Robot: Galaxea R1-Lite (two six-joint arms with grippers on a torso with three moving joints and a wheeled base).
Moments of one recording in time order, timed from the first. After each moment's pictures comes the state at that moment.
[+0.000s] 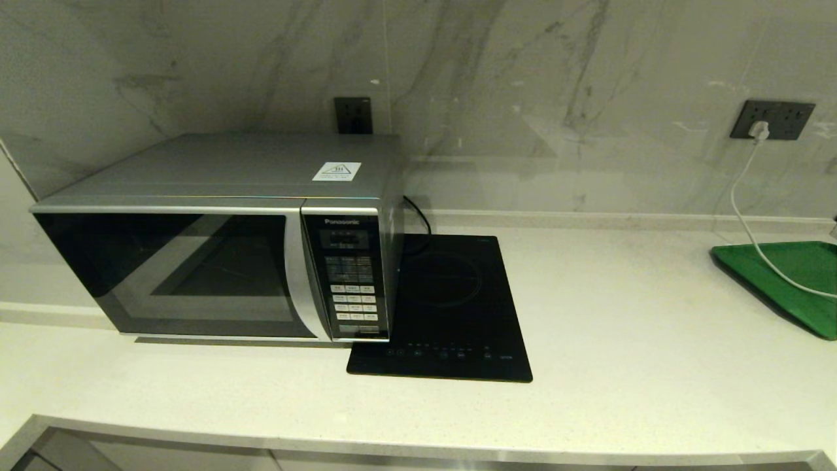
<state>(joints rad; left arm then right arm) 0.00 0.00 -0.04 0.04 -0.04 0.10 0.00 0.00 -0.11 0.26 -0.04 0.09</state>
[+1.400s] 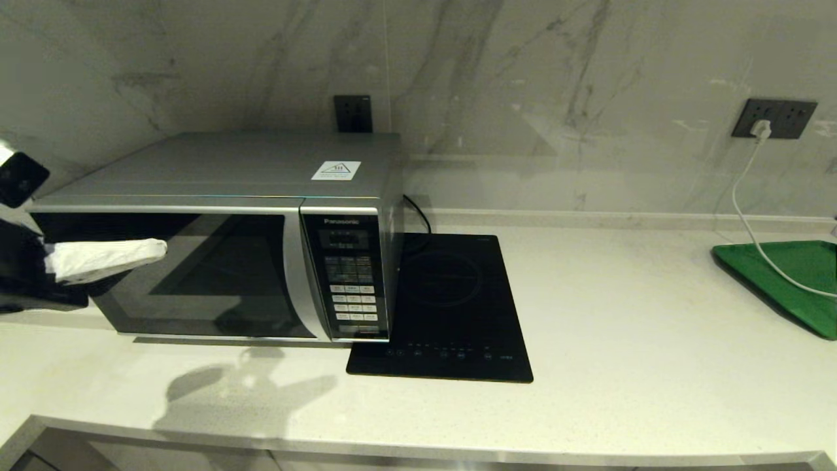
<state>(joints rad) 0.34 1.46 -1.10 0.41 -1.47 0.06 0.00 0.00 -0.11 0.26 -0.04 0.09</state>
